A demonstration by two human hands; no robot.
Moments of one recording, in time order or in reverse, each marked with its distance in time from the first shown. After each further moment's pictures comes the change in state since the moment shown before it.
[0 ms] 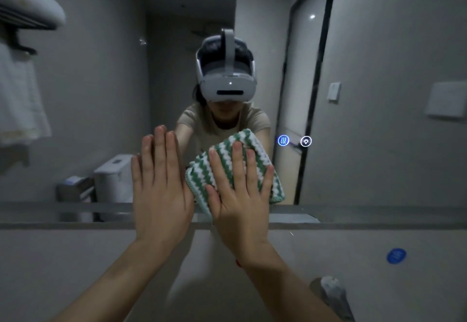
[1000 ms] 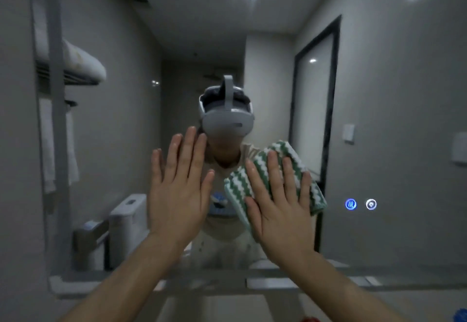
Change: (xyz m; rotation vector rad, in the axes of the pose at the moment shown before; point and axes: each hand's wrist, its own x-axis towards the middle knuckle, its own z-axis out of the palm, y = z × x) left_hand 0.100 -0.096 -0.027 0.025 0.083 0.155; right_hand 0.092 -0.044 -0.009 -0.143 -0.022 -0.081
